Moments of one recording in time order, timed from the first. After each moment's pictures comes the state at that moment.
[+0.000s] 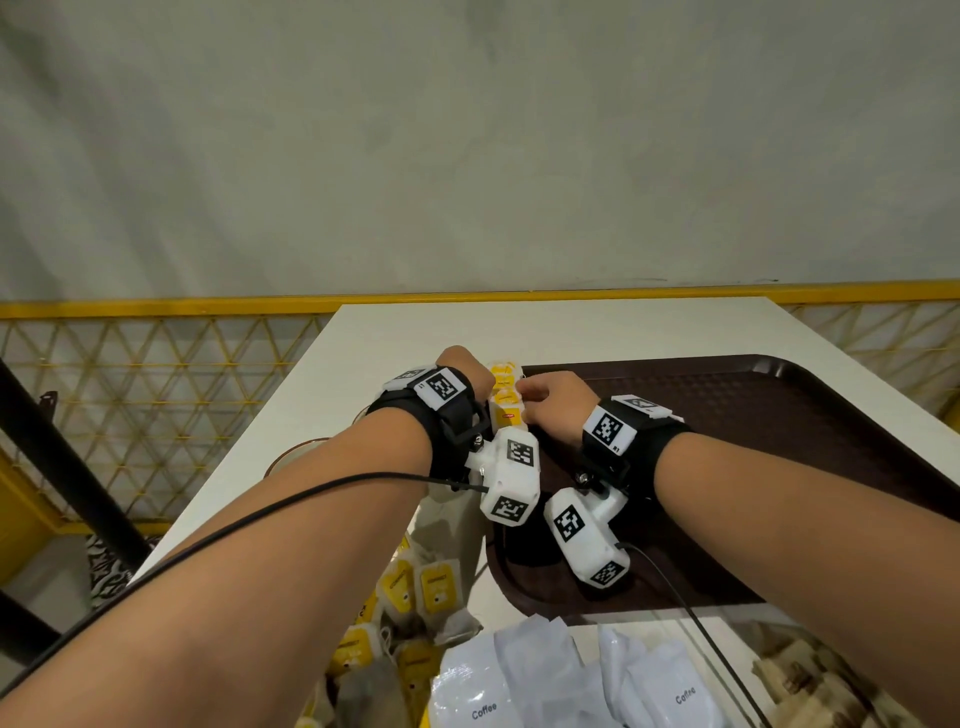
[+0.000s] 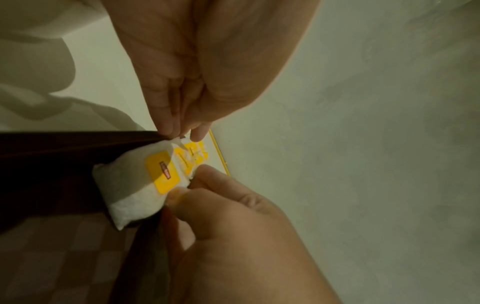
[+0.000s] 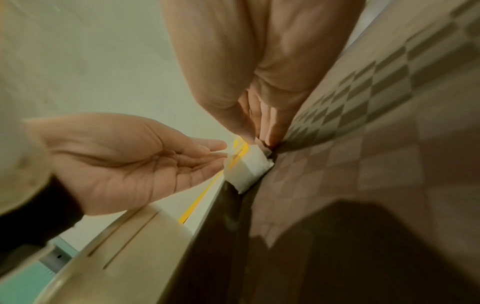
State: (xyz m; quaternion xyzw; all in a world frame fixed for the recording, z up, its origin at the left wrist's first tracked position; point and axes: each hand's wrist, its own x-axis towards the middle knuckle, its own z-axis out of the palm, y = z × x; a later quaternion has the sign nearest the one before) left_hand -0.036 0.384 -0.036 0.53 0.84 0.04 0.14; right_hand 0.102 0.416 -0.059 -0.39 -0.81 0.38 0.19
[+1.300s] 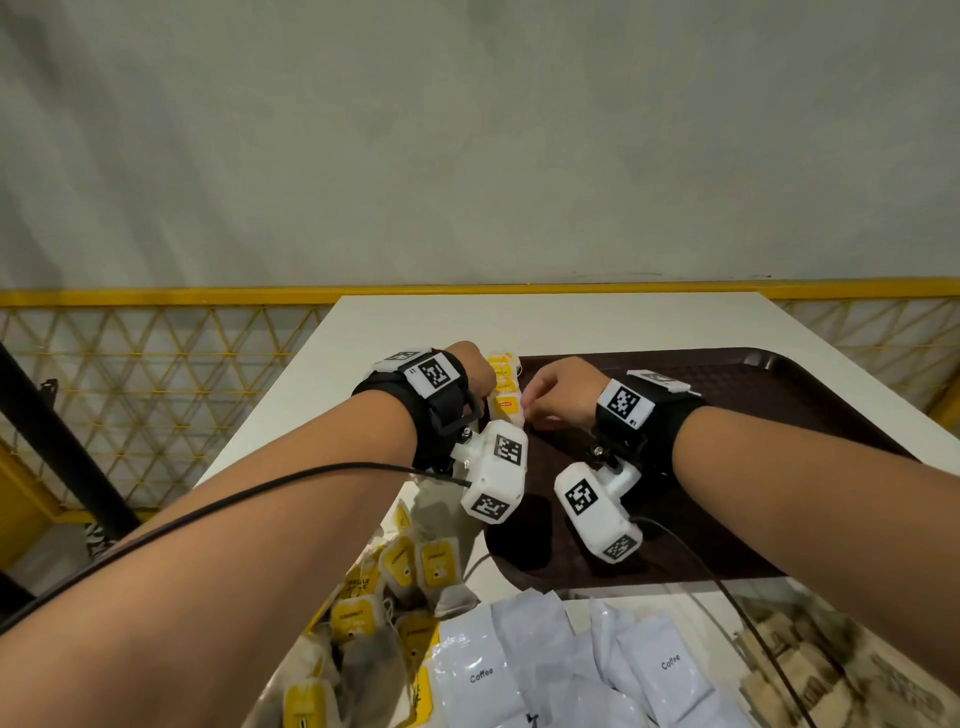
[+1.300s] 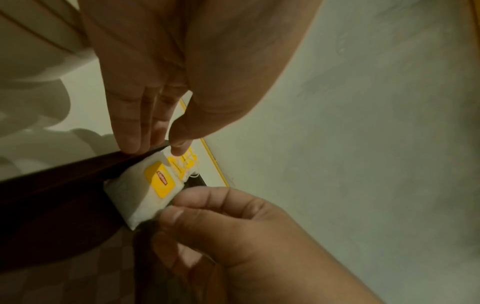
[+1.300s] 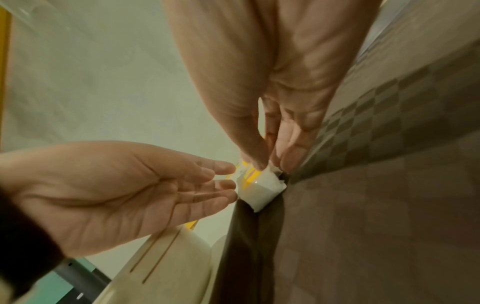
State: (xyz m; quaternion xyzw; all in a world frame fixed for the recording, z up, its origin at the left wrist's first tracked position) left_hand -0.017 0.352 -0.019 0.51 0.83 0.09 0.19; right_hand 0.121 0.404 -0.036 -0.40 -0.79 0.45 0.14
